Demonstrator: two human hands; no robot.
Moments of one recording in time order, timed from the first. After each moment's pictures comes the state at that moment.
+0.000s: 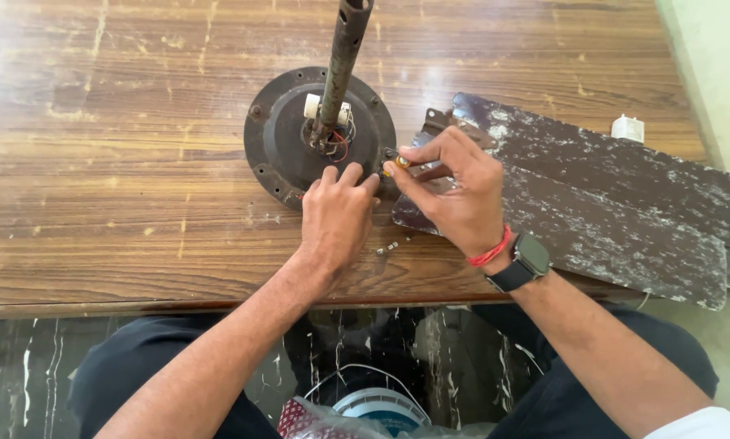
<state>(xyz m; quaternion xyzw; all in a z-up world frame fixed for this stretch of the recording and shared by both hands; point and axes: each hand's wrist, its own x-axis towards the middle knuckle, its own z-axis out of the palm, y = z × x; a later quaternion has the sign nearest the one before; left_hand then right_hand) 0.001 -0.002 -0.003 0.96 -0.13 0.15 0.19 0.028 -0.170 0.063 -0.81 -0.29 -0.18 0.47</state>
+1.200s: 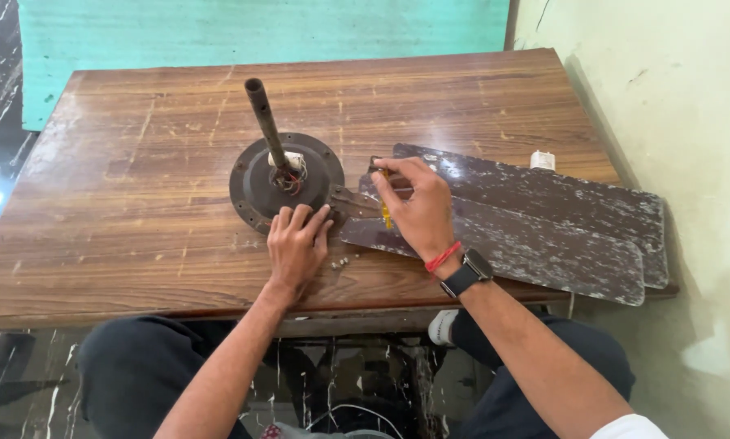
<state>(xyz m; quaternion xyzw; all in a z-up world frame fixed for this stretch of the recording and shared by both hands) -0.023 -0.021 -0.017 0.90 -0.13 0.37 0.18 0.015 -0.228 0.084 -0.81 -0.17 -0.17 0.54</state>
